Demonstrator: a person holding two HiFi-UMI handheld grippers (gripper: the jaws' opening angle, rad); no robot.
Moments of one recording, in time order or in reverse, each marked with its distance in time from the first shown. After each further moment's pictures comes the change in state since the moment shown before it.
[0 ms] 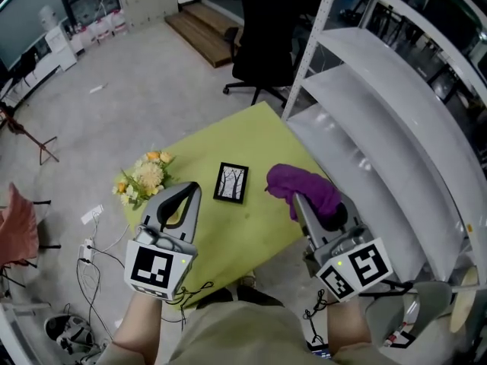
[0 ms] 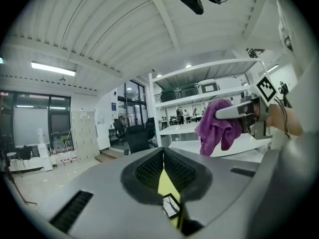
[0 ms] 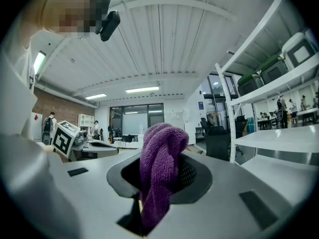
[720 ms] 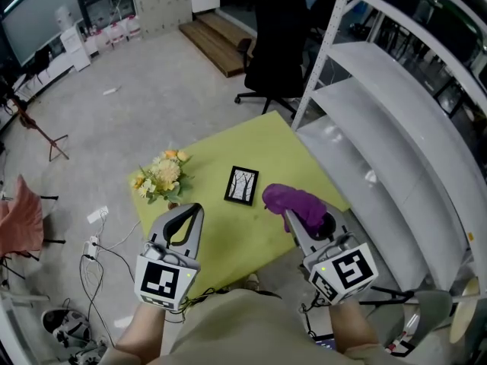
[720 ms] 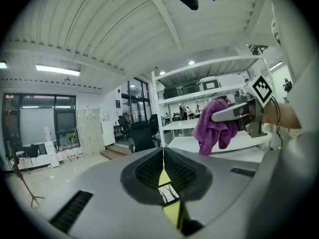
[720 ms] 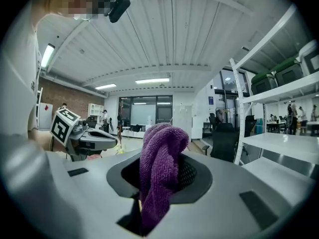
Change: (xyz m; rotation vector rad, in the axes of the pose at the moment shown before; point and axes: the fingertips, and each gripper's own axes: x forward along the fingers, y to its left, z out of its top) left arm -0.059 -0.012 -0.019 -0.002 0.043 0.047; right arm -0.009 0.045 -0.022 -0.098 0.104 0.083
